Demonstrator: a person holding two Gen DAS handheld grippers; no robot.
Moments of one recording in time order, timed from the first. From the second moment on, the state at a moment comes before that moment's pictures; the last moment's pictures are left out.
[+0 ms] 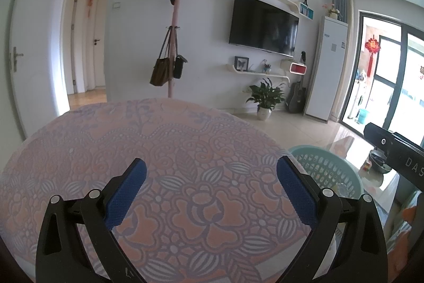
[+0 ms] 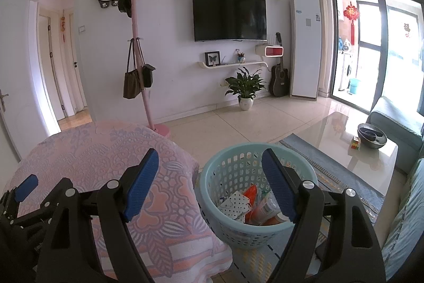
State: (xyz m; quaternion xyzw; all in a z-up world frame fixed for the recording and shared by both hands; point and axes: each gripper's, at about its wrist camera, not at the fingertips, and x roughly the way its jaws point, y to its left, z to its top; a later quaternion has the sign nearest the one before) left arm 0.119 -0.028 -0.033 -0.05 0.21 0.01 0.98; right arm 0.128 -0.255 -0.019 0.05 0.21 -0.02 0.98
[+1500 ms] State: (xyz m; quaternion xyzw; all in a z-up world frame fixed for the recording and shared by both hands) left arm 0.105 -0.047 -0.018 -0.03 0.21 0.03 0.98; right arm 0.125 -0.259 -0.017 0.05 0.21 -0.02 0.98
